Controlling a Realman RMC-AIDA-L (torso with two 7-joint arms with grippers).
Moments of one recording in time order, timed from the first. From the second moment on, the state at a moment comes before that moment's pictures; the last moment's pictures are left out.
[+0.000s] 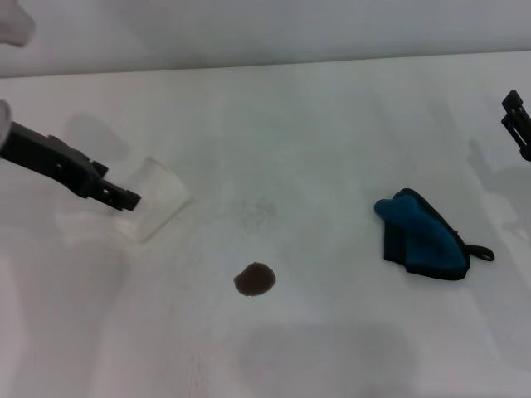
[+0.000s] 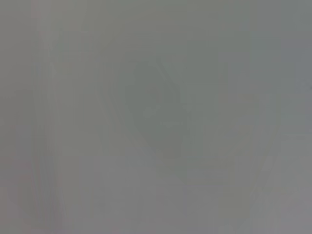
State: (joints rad) left arm -1.23 -2.05 2.85 -0.67 0.41 1.48 -1.67; right arm 0.34 2.02 -0.36 0.11 2.06 1.38 -2.76
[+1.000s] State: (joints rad) left arm -1.16 -2.07 2.85 -0.46 0.40 1.22 -1.69; right arm 0.31 2.01 -0.36 0.11 2.06 1.38 -2.74
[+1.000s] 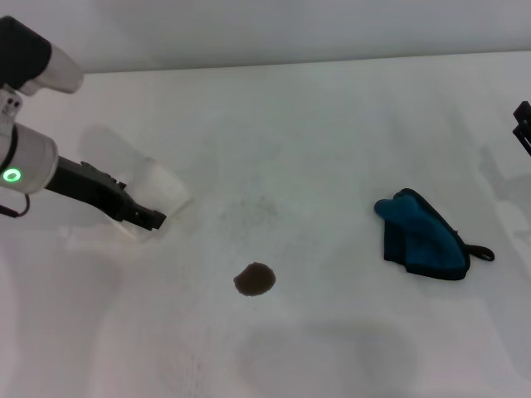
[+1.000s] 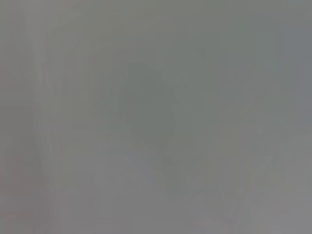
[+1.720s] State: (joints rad) left arm -1.12 -2.07 2.85 -0.37 0.35 1.08 -1.65; right arm 0.31 2.01 -0.36 0.11 2.06 1.37 -2.74
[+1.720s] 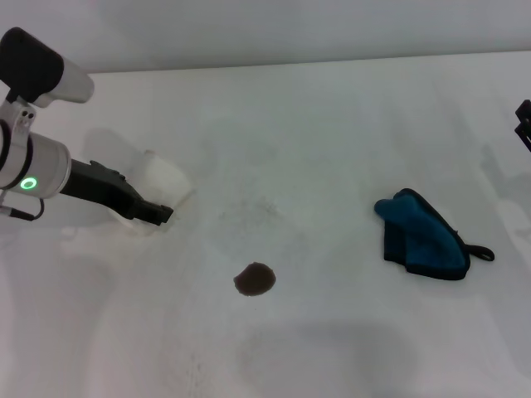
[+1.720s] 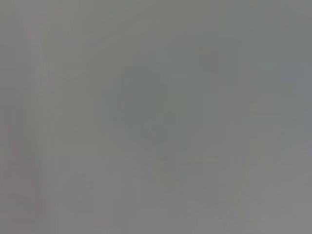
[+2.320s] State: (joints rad) left arm -1.13 -2.07 2.85 -0.37 0.31 1.08 -1.62; right arm 0.31 2.01 -0.36 0.11 2.06 1.37 -2.74
